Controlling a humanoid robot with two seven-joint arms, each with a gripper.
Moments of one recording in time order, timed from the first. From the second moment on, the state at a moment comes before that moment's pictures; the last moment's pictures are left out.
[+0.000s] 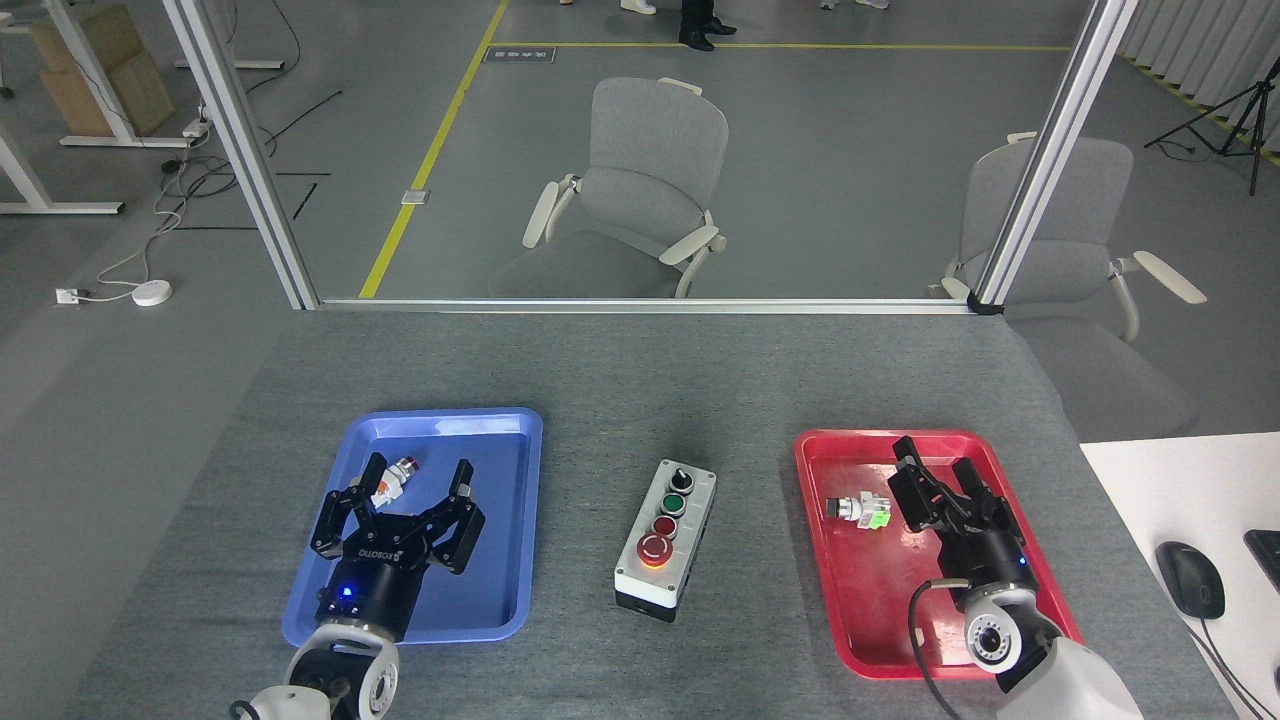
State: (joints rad) left arm -0.21 0.17 -0.21 -1.32 -1.21 -0.03 0.34; right arm -0.36 -0.20 0.07 -0.96 0.79 -0.28 -0.22
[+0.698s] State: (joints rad) left arm -0.21 0.03 -0.21 -1.29 -1.37 0.01 0.32; right arm -0.22 -0.19 0.03 -1.19 0.92 -0.02 -0.35
